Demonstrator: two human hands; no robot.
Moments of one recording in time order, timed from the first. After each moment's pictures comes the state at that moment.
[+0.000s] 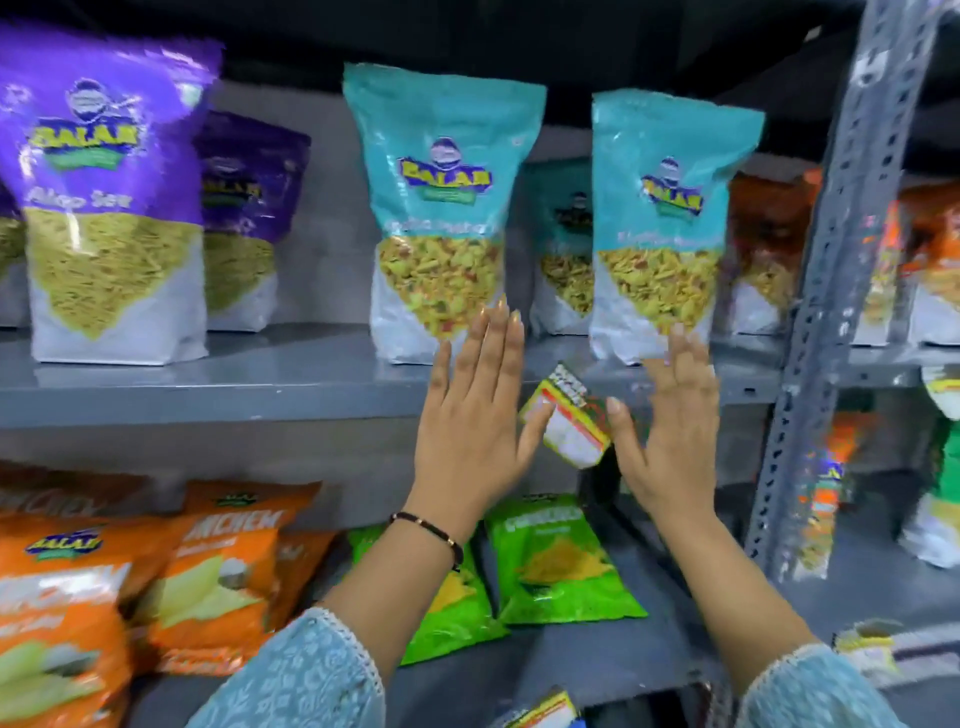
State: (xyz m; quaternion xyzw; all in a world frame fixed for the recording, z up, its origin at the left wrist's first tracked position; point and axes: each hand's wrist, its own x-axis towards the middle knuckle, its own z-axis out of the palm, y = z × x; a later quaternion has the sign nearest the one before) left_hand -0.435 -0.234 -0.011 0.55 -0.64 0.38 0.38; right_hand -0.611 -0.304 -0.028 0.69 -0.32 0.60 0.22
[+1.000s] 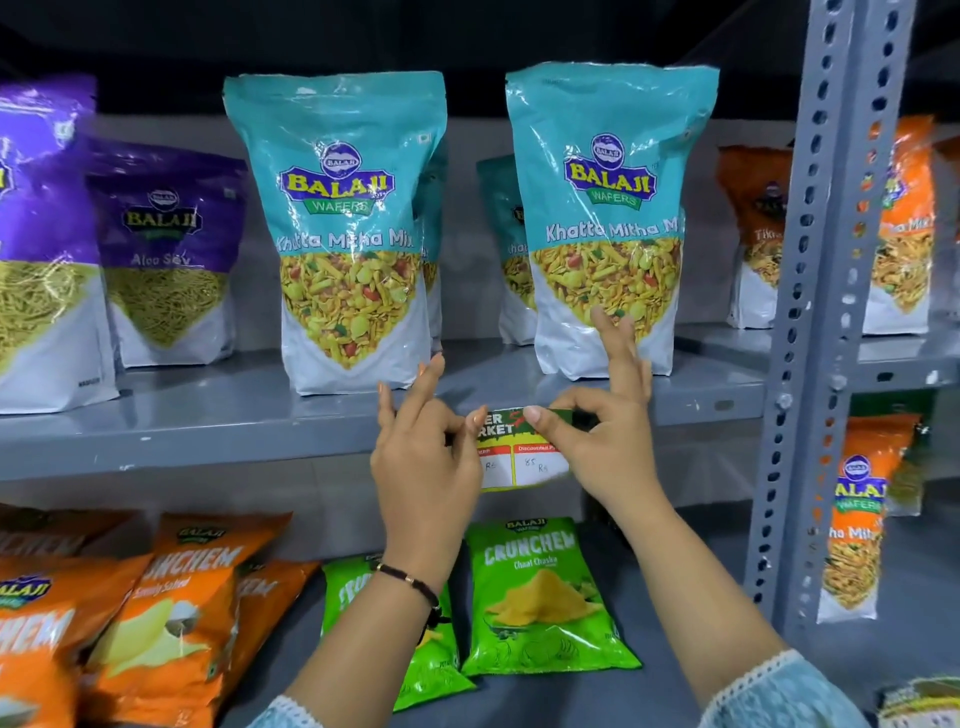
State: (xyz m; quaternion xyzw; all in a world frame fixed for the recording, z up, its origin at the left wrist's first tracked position) left_hand -0.484 -0.283 -0.023 0.50 -0.52 0.31 0.62; right_hand -0.620 -0.361 -0.009 0.73 -0.18 0.65 -0.06
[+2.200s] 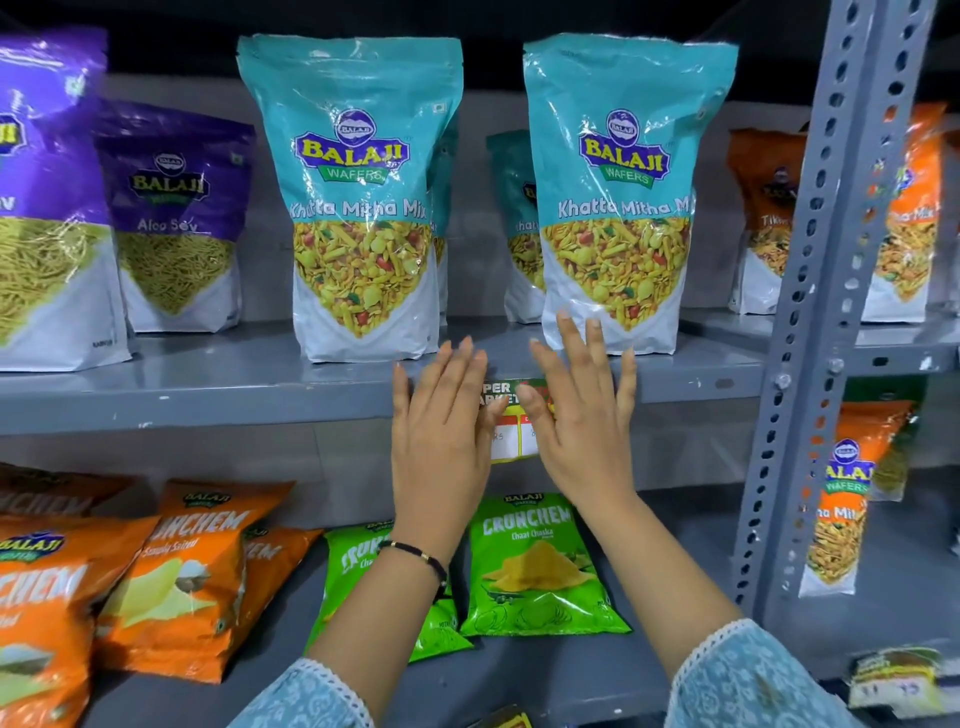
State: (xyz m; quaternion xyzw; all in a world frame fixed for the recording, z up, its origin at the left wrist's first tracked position) left_hand -0.480 -0.282 -0.037 0.52 -0.59 0.36 0.50; right_hand -0.602 -0.347 -0.029 0.74 -0.31 0.56 0.18
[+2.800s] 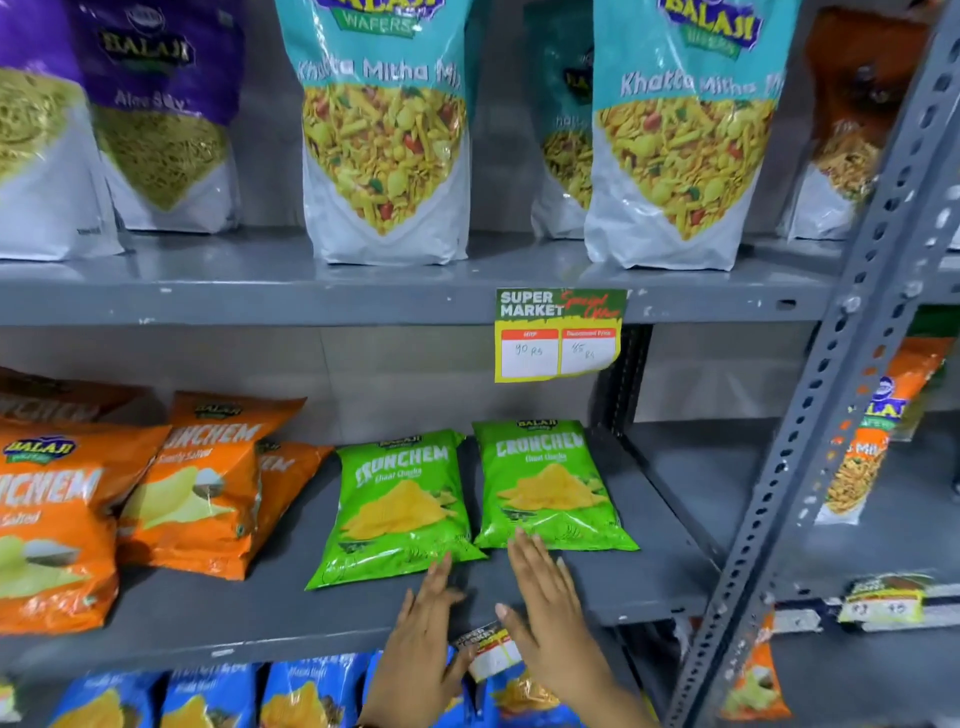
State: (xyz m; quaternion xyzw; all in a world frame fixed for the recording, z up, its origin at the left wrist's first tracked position) left_hand -0.432 -0.229 -0.332 0.65 -0.70 0.01 0.30; right_hand -0.601 -0.311 -0.304 0.89 -0.31 0.32 -0.12
